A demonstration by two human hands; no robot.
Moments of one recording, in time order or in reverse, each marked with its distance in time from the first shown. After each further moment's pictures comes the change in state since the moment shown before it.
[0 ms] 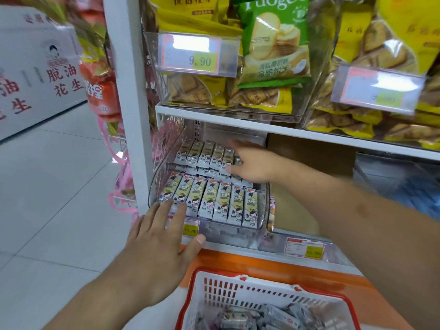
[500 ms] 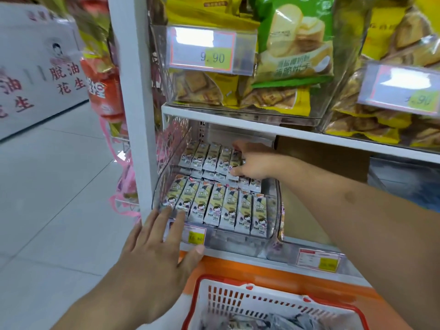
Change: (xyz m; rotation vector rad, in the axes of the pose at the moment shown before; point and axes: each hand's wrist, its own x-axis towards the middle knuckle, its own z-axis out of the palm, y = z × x) left_hand 0.008 -0.018 0.011 0.053 -0.006 0.004; right_hand 0.047 0.011 0.010 0.015 -0.044 0.095
